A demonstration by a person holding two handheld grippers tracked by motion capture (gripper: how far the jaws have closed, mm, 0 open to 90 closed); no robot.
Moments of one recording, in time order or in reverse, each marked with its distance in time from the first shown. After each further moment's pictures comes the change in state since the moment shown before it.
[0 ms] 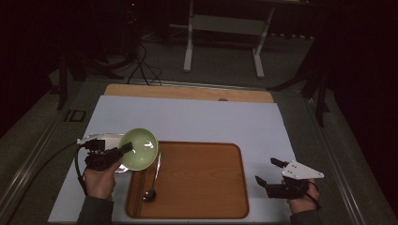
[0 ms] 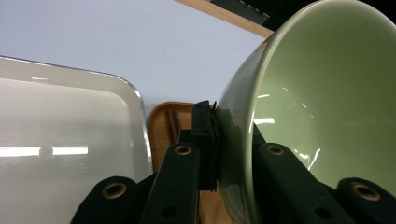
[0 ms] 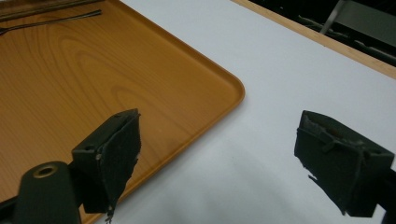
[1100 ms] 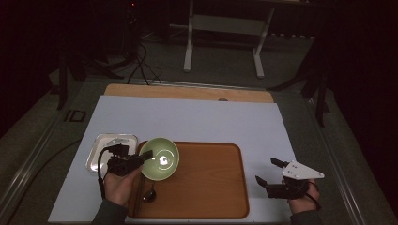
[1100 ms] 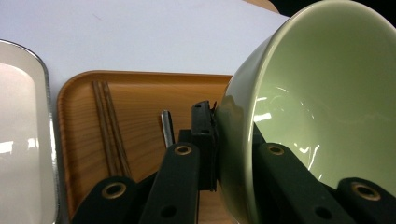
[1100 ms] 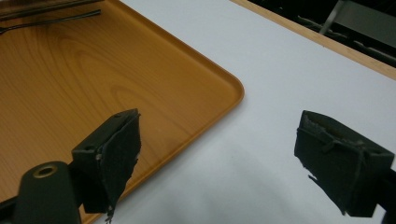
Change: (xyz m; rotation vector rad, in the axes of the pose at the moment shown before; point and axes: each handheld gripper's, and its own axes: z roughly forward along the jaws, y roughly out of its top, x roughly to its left) left arm -0.040 -0.020 0.028 0.103 -0.066 0.078; right arm 0.000 0.000 -0.001 0.002 -0.003 -0.003
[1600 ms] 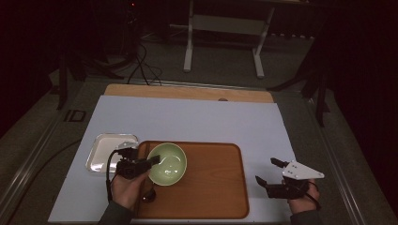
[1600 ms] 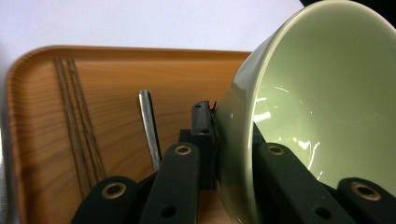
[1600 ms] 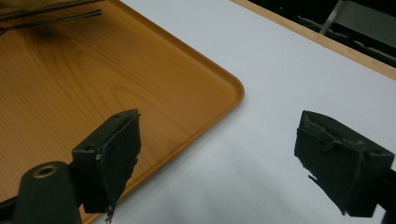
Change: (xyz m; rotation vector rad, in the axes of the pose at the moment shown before) left arm -0.012 -0.010 0.018 0.069 -0.006 0.034; right arm 0.000 0.000 0.000 0.000 0.001 0.000
